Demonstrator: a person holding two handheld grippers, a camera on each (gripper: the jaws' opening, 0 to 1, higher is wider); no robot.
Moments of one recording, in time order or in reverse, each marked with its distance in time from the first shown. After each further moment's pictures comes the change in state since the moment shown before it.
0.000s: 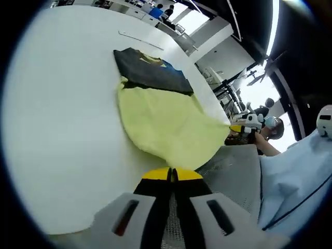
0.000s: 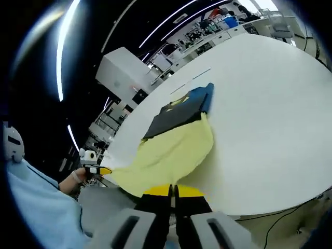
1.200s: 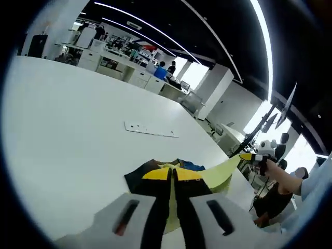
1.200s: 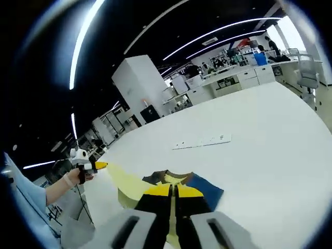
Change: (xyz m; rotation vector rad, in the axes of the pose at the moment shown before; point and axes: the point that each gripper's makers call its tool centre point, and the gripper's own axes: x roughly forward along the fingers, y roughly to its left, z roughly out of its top) left arm 0.034 0.072 0.268 0.073 -0.490 0.145; right arm 0.112 -0.017 0.252 -0.292 -0.137 -0.012
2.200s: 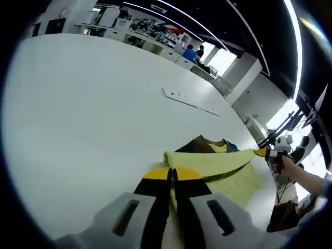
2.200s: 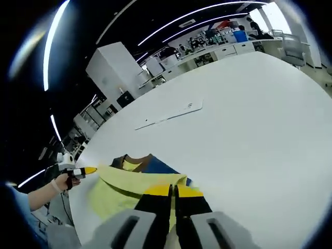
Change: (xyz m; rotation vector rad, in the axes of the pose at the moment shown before) left arm 0.051 0.086 -0.090 -0.108 0.171 0.189; right arm 0.066 -0.093 -0.078 0.130 0.172 -0.142
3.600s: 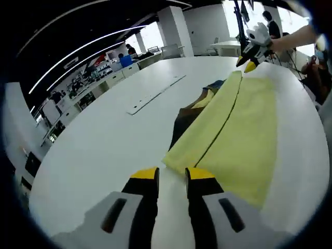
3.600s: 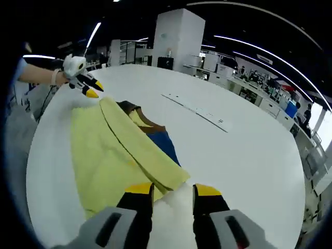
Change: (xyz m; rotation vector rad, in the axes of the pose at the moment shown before) left arm -0.002 -0.014 0.009 1.121 0.094 0.039; right arm -0.007 0.009 -0.010 -0.991 0.140 -0.091
